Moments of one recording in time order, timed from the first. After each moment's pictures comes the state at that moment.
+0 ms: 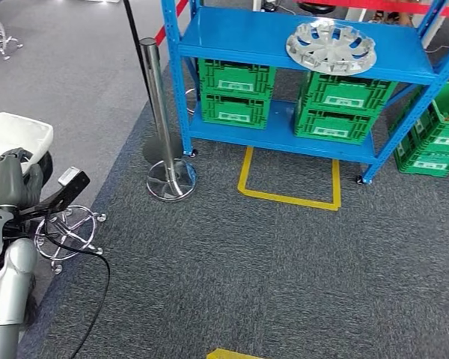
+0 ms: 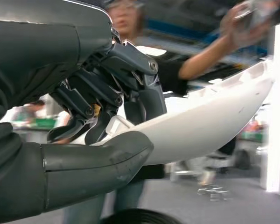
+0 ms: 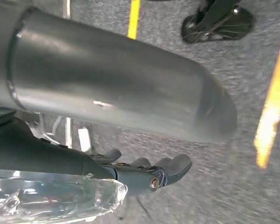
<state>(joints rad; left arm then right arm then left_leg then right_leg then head) -0.33 0.13 -0.14 -1.44 -1.24 0.12 0.19 0.49 0.36 -0.52 -1.26 0.66 0.03 0.32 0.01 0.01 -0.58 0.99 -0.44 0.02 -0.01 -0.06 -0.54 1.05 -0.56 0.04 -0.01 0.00</state>
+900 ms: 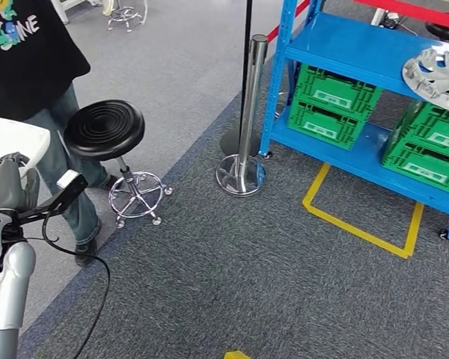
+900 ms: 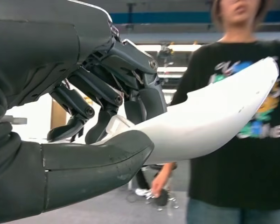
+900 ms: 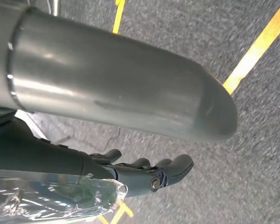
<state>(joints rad) -0.31 0.12 -0.13 -1.46 -1.28 0.09 0.21 0.50 0.36 -0.52 -1.28 0.87 -0.09 0.37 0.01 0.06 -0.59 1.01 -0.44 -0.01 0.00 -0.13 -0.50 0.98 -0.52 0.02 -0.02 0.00</state>
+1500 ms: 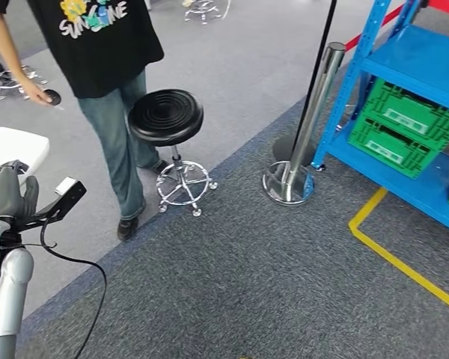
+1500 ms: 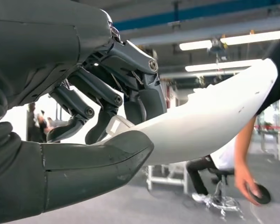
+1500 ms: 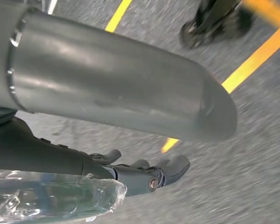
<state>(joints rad) -0.27 0.14 -0.10 -1.47 -1.26 0.10 0.21 0.53 0.36 -0.51 -1.32 0.61 0.10 0.29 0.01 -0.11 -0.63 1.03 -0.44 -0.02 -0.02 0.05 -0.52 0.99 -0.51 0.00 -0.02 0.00</state>
